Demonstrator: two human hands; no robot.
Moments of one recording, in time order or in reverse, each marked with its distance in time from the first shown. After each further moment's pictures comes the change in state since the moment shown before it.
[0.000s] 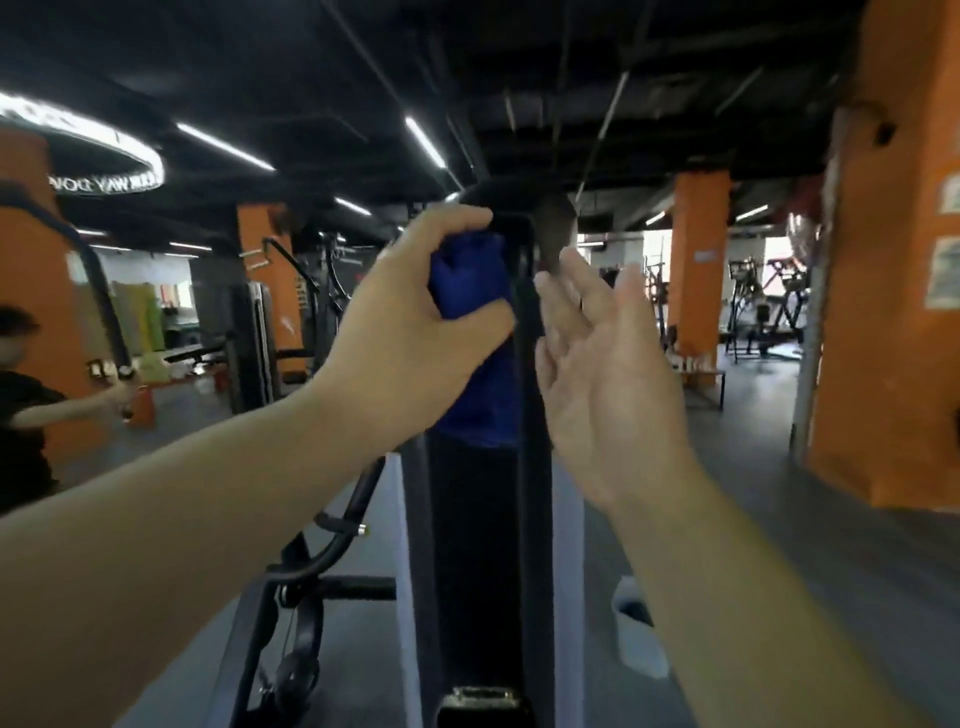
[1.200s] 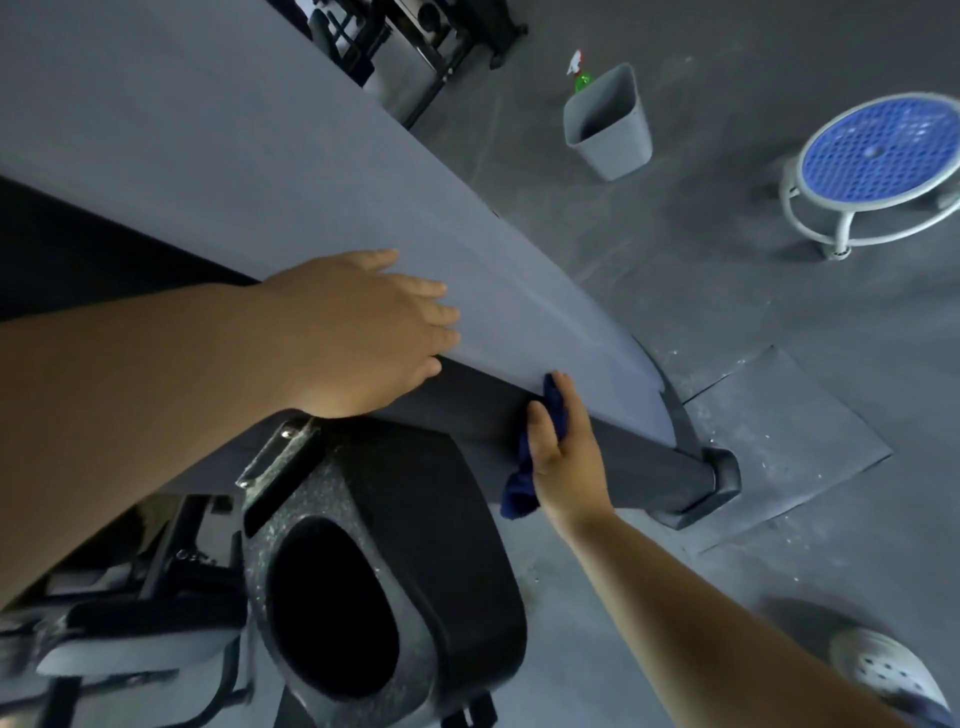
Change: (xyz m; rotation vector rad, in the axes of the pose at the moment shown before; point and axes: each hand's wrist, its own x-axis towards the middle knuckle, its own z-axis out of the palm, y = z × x) left_hand -0.164 -0.198 0.256 1.329 -2.012 0.913; right_hand -0.264 0.415 -0.182 -0.097 0.971 0.656
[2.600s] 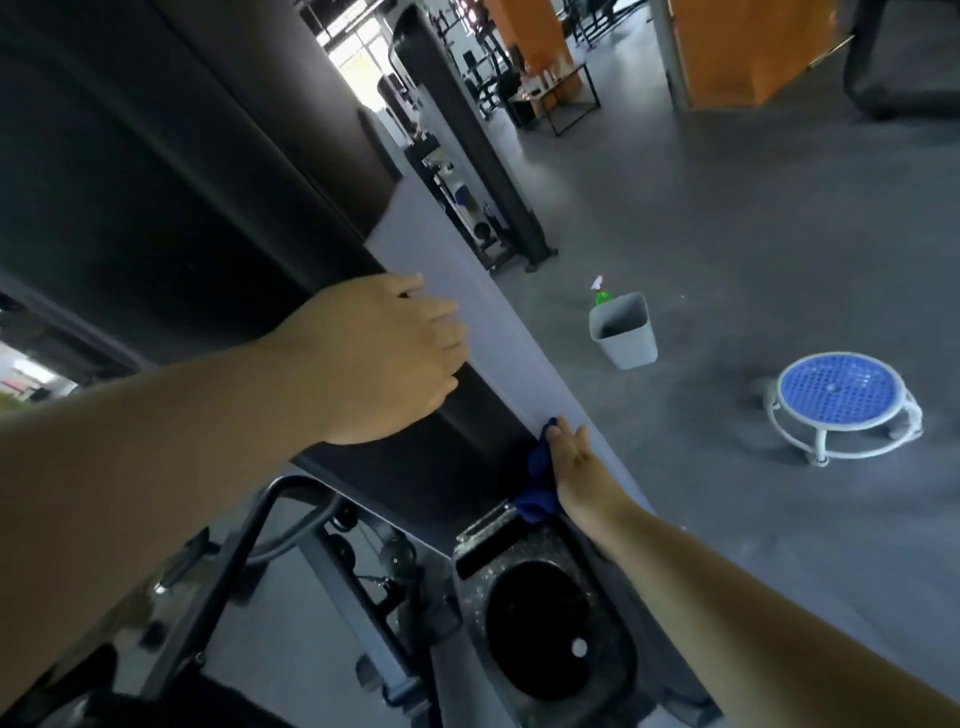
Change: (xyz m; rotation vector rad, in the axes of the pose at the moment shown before) left_hand -0.183 -0.072 0.006 0.175 0.570 -0.293; right_hand -0.059 -0.189 0.072 -0.268 -0.255 -0.131
